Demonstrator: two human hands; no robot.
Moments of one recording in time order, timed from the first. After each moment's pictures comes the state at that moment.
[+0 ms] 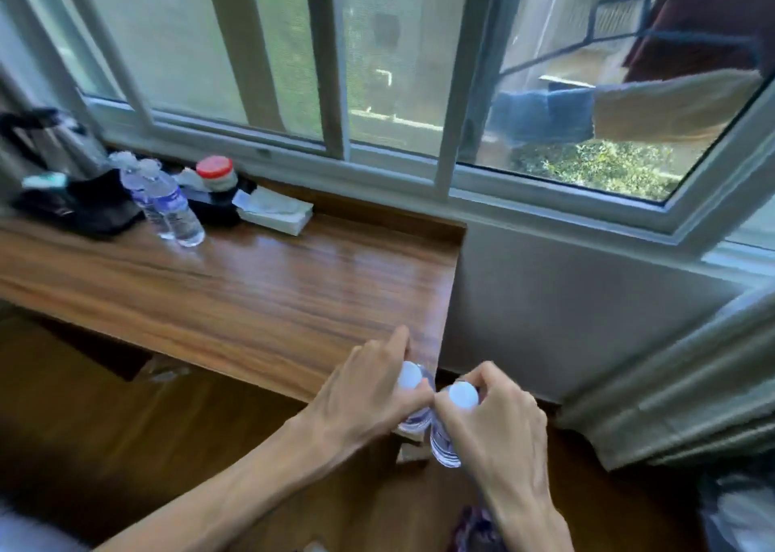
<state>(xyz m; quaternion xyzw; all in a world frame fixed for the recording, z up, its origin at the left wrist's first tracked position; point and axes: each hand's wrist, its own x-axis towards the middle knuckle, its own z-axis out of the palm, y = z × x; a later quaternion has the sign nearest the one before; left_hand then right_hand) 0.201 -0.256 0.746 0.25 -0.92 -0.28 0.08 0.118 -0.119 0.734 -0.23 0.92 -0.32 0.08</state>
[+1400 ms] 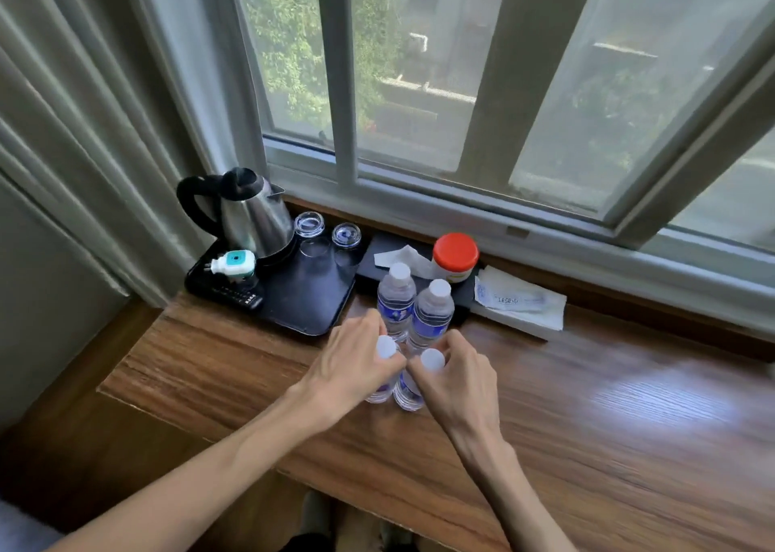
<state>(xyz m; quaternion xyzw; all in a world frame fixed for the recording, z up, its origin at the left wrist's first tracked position) 0.388 -0.898 0.715 0.37 -0.89 -0.27 0.07 0.299 -0.777 0.701 -0.24 0.89 -0.33 0.18</state>
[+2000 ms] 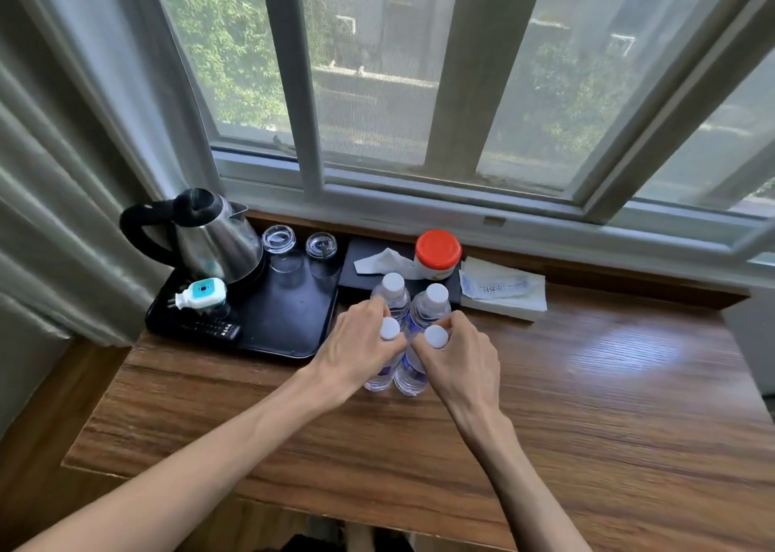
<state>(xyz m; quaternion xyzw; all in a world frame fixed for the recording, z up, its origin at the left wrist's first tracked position) 0.361 -0.950 0.703 0.27 -0.90 -0.33 0.06 0.292 -0.817 0.703 -0.17 0.93 -0.30 0.11</state>
